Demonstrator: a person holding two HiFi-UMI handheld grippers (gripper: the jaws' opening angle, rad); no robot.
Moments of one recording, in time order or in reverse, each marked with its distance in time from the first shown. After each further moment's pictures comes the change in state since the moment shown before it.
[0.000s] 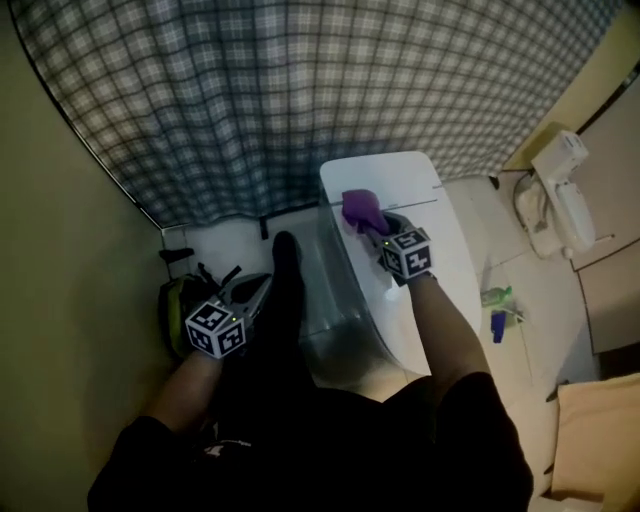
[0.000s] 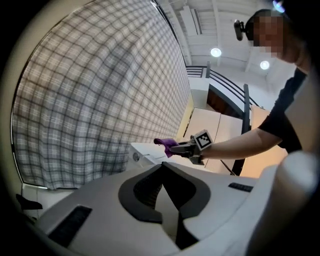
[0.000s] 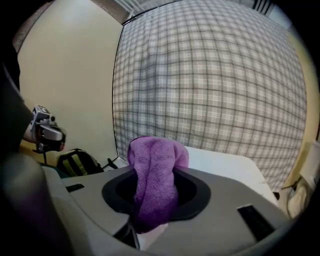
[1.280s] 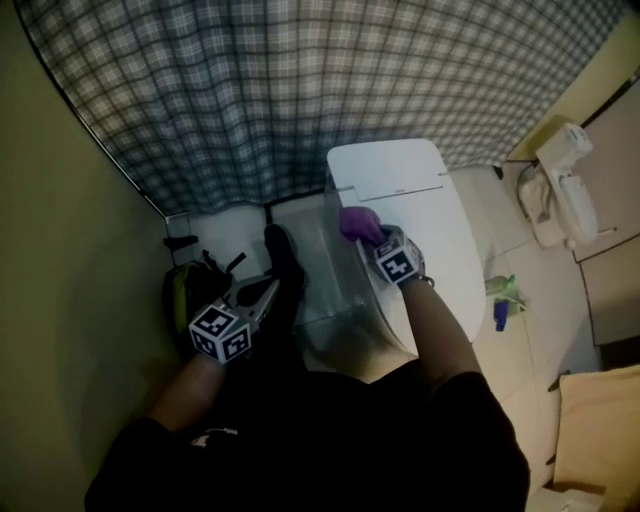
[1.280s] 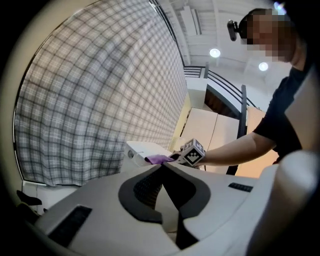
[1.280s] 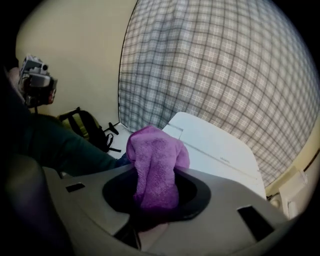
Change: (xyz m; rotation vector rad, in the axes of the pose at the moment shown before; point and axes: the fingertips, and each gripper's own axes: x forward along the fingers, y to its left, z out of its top) left arm -0.033 -0.020 -0.009 -0.006 0.004 -0.026; right arm 0.014 0.045 -0.088 -0.187 0.346 -0.071
